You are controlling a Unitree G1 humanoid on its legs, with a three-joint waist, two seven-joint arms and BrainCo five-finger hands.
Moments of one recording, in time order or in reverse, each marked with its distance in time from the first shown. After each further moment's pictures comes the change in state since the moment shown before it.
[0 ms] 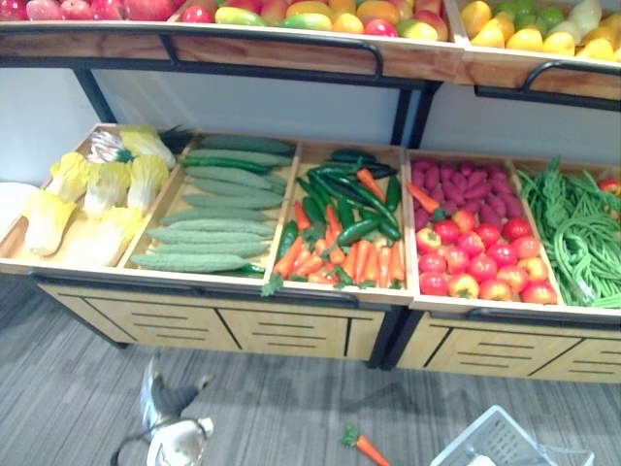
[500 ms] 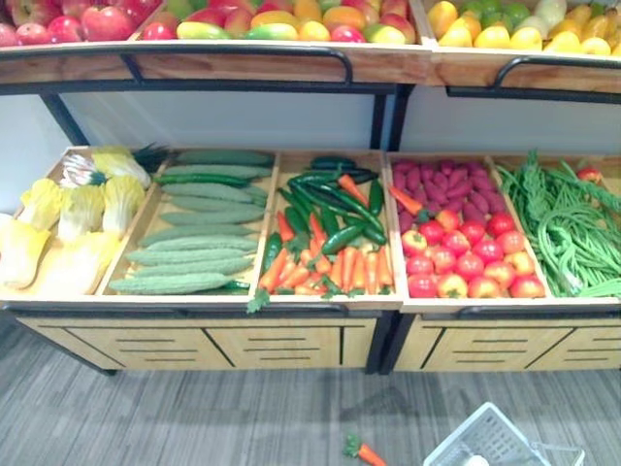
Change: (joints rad) left arm 0.007 -0.052 0.115 0.565 -0.167 0.030 -0.192; right arm -0.033 -0.010 -0.007 0.032 -0.002 0.000 0.001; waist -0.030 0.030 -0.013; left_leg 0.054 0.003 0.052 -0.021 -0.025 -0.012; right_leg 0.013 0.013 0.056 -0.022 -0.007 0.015
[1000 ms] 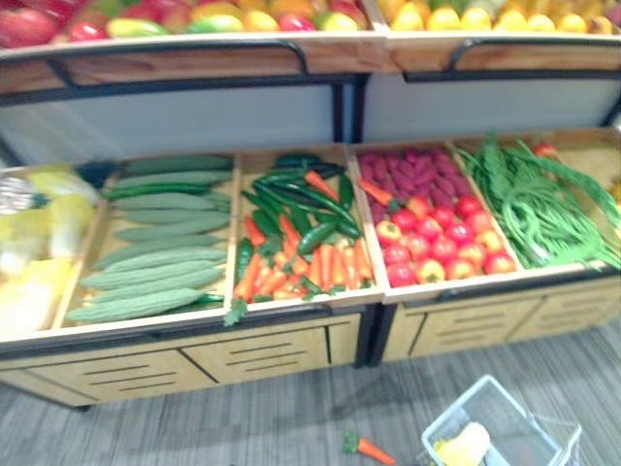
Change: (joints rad) left arm -0.082 0.003 -0.252 0.050 -0.042 -0.002 -0.090; right arm -0.075 -0.011 0.062 -0.002 0.006 -0.019 0.022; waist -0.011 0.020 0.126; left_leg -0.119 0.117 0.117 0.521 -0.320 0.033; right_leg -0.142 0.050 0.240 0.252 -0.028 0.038
